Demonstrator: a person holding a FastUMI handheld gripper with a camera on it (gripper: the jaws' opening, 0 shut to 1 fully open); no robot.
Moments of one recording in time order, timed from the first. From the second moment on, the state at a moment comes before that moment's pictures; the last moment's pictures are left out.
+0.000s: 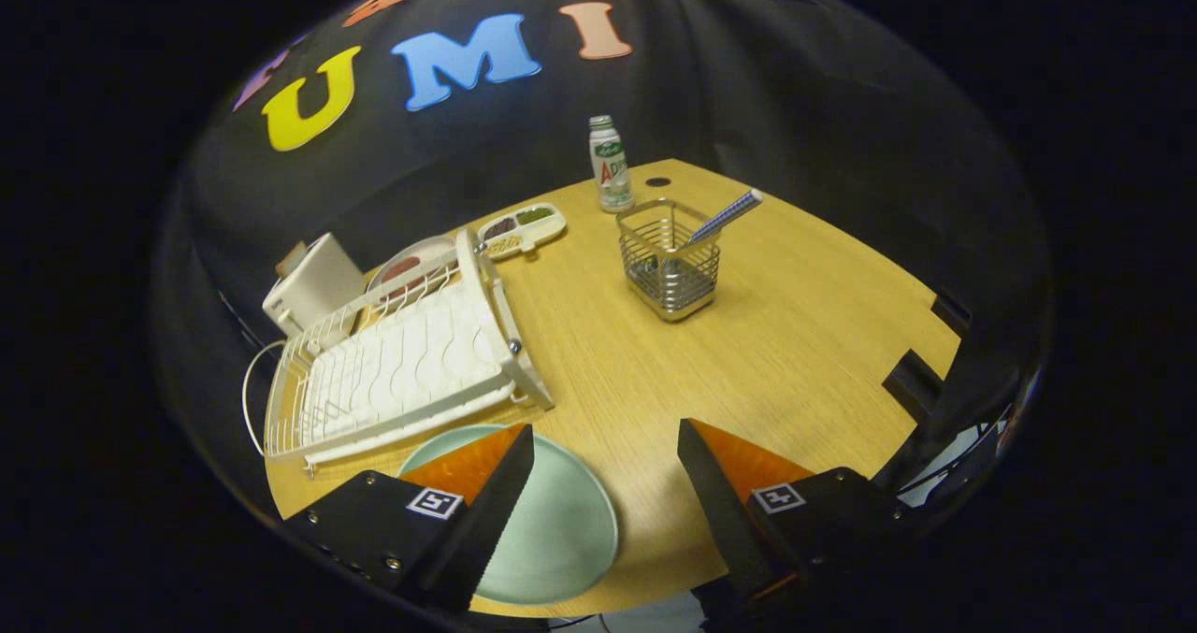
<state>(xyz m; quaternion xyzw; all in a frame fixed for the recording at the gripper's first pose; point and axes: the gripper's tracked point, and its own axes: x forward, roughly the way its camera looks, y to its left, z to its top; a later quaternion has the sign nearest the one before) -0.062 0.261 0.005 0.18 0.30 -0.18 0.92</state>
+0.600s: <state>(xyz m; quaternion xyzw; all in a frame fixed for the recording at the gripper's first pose) 0.018 0.144 0.046 0.26 0.20 -0.32 0.89</state>
